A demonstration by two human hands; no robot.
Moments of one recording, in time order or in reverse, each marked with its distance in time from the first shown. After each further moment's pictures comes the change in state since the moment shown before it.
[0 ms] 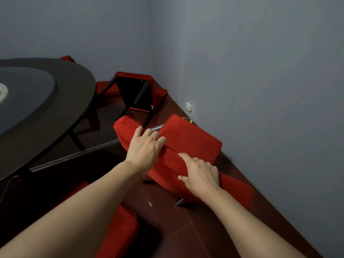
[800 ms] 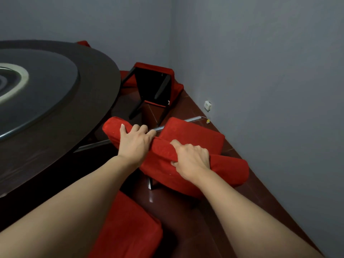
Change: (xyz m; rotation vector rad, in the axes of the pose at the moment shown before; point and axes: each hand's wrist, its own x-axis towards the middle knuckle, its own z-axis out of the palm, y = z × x) left_hand -0.017 -0.176 0.076 -0.105 -0.154 -0.262; right_hand 0.124 -0.157 0.041 -0.131 -0.035 -0.149
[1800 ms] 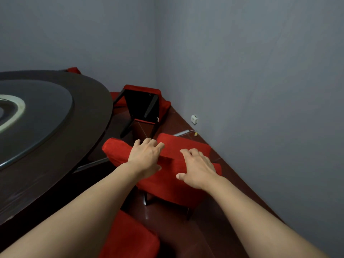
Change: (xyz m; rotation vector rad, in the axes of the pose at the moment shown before) left_hand -0.020 0.036 -0.081 -0.040 -0.058 0.212; right_hand -0.056 0.022 -0.064 0.113 -0.106 0.132
